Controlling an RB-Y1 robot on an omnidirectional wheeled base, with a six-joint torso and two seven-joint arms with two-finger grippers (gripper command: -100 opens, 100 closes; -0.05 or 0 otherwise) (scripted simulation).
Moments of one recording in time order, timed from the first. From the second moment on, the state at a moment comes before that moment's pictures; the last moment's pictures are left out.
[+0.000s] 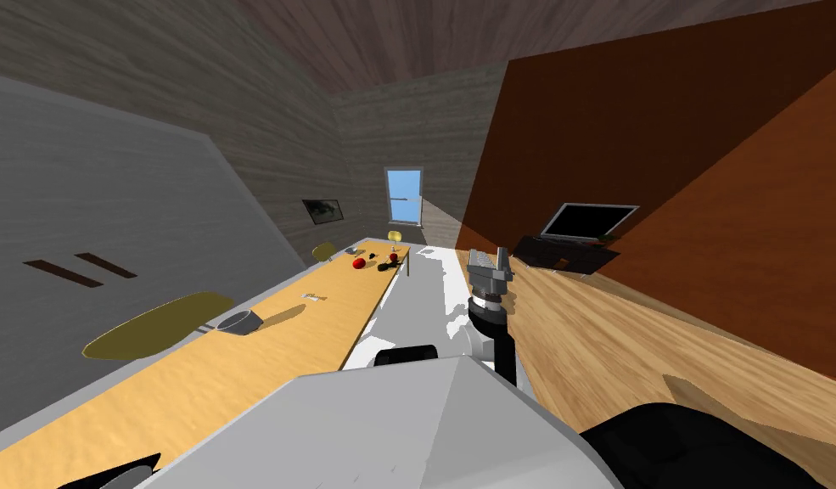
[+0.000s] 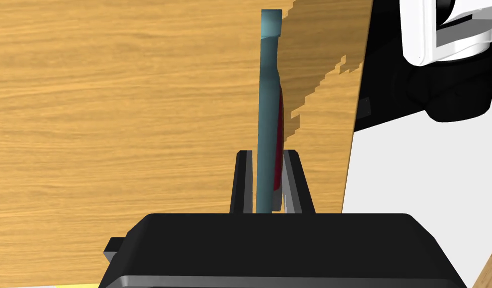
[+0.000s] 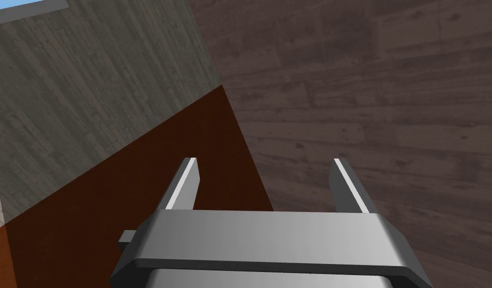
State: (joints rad) left arm 0.76 0.68 0.18 -1.54 1.07 0.96 0.66; right arm 0.52 0.02 0.06 -2.38 -0.01 -0.61 -0.17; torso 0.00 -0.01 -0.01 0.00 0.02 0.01
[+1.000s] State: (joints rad) left arm 1.05 0.52 0.44 -1.61 1.10 0.95 0.47; right arm 0.52 0.02 0.06 -2.38 -0.01 -0.61 -0.17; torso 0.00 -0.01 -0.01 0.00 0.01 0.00
